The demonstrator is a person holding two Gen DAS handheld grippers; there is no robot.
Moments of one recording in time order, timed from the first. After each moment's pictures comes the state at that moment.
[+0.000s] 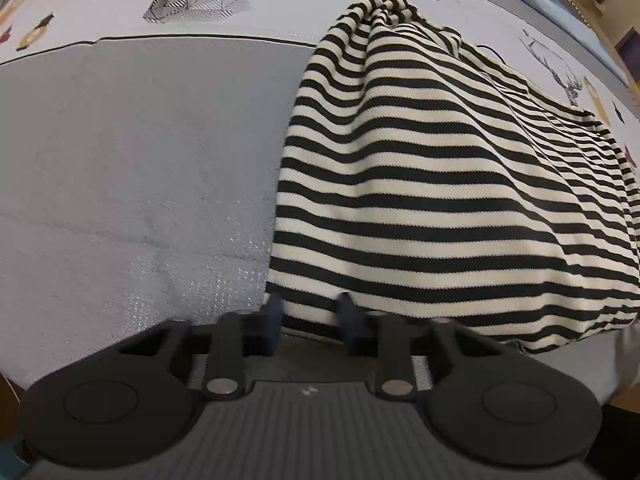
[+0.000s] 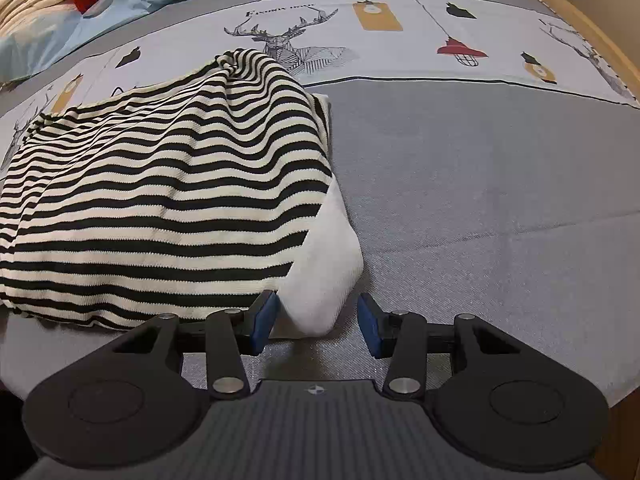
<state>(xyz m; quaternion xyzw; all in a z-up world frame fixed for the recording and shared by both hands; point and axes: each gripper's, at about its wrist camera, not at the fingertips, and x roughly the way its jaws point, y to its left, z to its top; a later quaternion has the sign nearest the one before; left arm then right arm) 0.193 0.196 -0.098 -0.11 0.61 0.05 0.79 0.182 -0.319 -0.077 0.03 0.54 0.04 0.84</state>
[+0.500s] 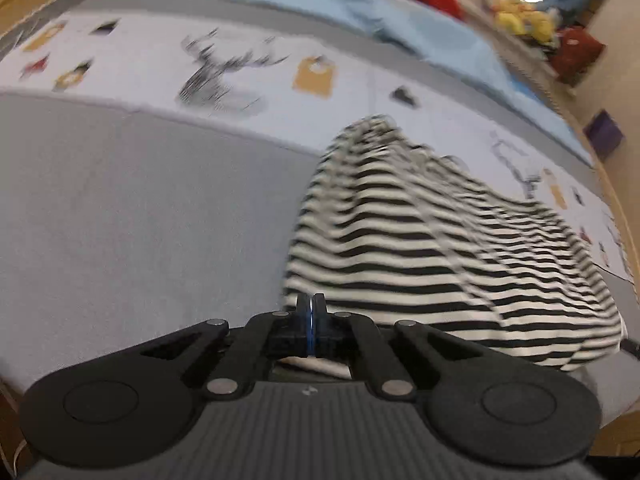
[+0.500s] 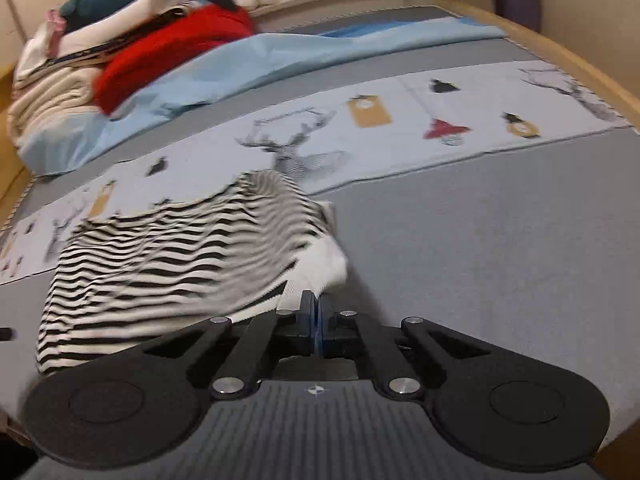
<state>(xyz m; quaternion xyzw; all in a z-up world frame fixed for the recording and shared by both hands) 0.155 0.230 -0.042 -0.17 0.50 0.06 0.85 0.167 -0.363 -0.030 0.11 0.43 0.05 0.90</state>
